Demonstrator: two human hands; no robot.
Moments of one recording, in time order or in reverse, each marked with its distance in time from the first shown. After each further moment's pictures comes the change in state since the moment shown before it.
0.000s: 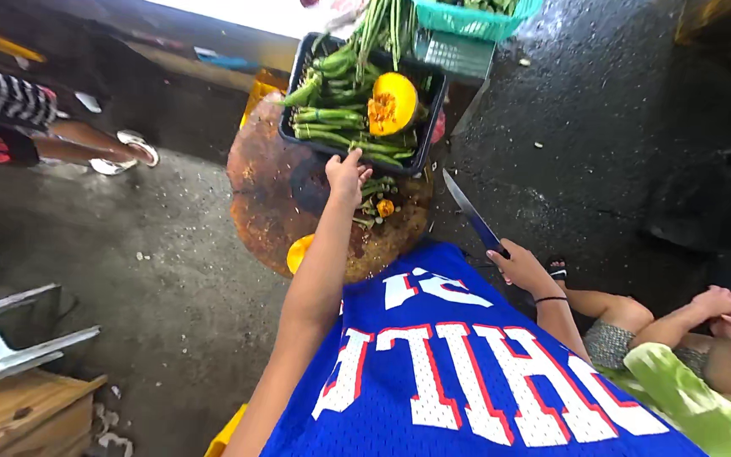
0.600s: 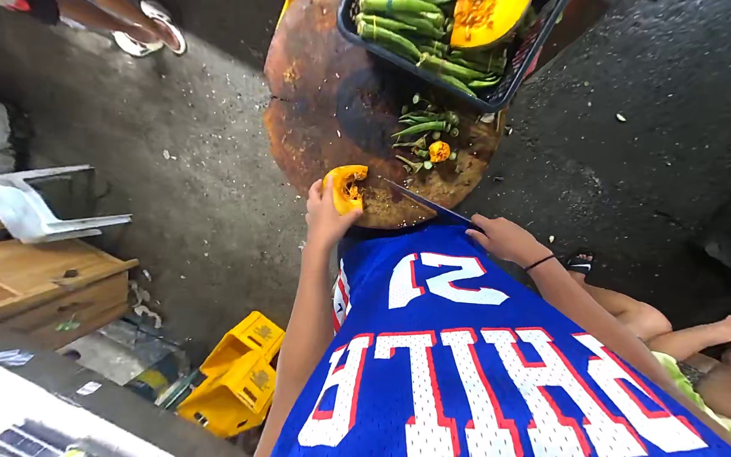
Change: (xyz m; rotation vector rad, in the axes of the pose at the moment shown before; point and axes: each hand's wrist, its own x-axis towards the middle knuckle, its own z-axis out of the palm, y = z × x) left_hand -0.115 -0.084 -0.229 1.133 0.107 0.120; right_hand 0.036 -0.087 0.081 -0.636 -0.314 -0.380
